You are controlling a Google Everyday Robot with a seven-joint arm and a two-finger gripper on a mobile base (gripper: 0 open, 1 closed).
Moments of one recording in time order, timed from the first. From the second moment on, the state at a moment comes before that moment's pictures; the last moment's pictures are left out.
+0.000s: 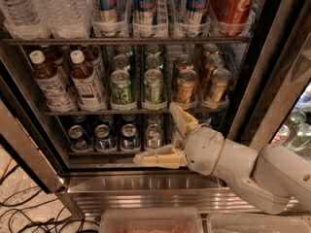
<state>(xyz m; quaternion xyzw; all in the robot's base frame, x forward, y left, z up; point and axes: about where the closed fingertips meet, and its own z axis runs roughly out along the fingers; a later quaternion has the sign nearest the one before) 0.457 -0.012 0.855 -0.36 0.60 0.35 0.63</state>
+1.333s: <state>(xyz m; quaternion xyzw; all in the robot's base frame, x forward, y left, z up) 0.469 0.081 0.838 -0.43 0.57 0.23 0.66</state>
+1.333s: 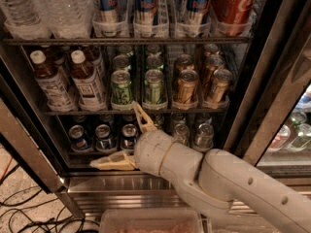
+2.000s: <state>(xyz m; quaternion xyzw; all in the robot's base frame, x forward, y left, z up) 0.500 0.124 0.835 -0.39 0.56 0.22 0.69</state>
